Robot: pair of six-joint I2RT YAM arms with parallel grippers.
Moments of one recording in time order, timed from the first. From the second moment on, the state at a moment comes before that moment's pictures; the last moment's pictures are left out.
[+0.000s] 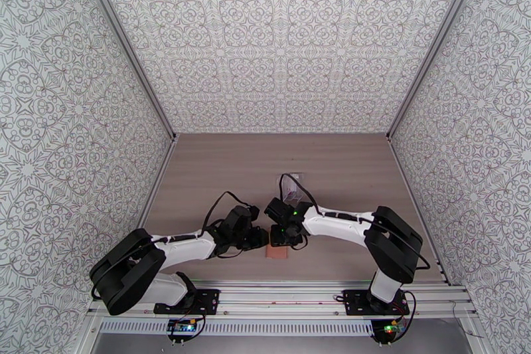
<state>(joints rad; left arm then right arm) -0.72 1.40 0.43 0.12 0.40 -0.92 0.98 1.75 1.10 -0.66 -0.10 0.87</state>
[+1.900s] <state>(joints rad) -0.72 1.42 0.41 0.15 0.40 -0.92 0.99 1.77 1.11 -0.66 -0.06 0.88</state>
